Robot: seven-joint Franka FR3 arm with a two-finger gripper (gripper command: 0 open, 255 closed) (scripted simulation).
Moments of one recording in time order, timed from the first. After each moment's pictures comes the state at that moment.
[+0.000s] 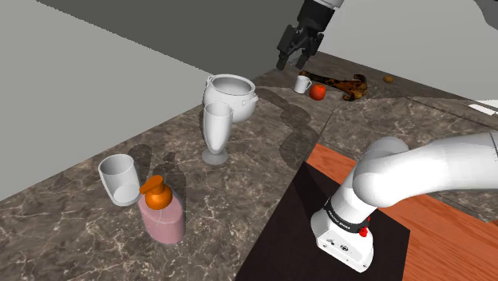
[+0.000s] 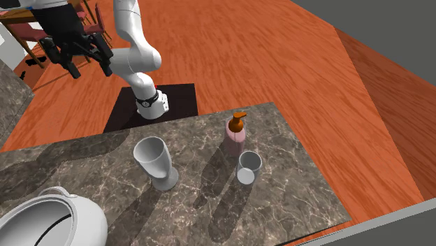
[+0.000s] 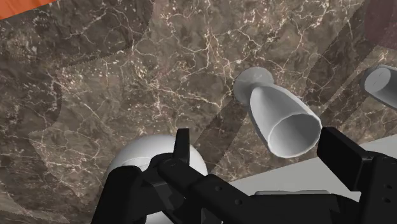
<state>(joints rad) 0.01 -0.78 0.00 -2.26 0.07 1.64 0.14</state>
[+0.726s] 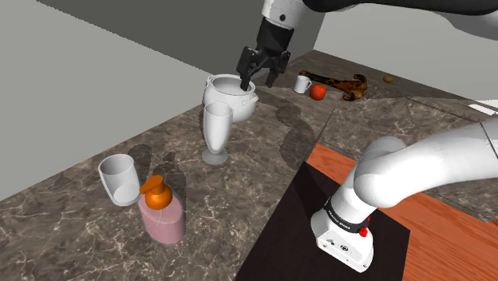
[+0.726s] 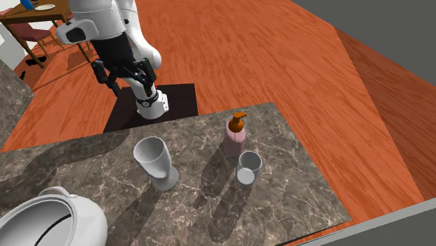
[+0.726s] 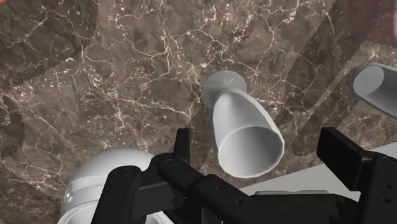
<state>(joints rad) 0.04 -0.66 0.20 -2.30 0.14 1.78 0.36</state>
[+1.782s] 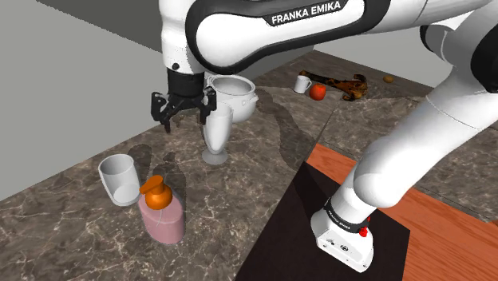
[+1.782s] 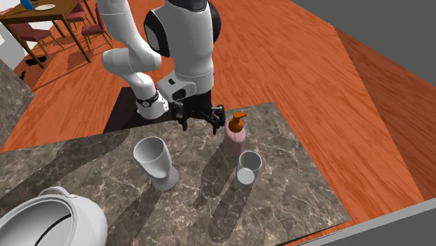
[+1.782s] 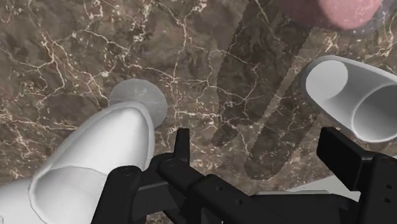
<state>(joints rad) 0.04 -0.14 0.56 -2.07 0.02 2.00 0.84</state>
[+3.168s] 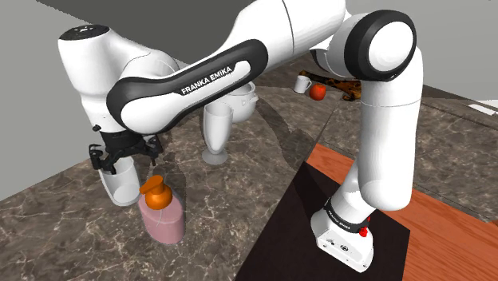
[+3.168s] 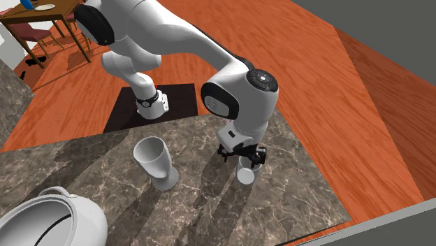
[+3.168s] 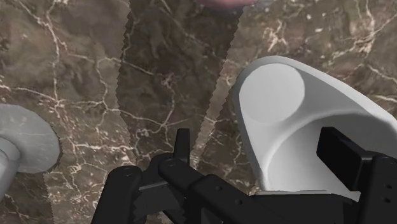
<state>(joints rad) 0.23 0.45 0.59 -1.69 -0.35 2.03 1.25</state>
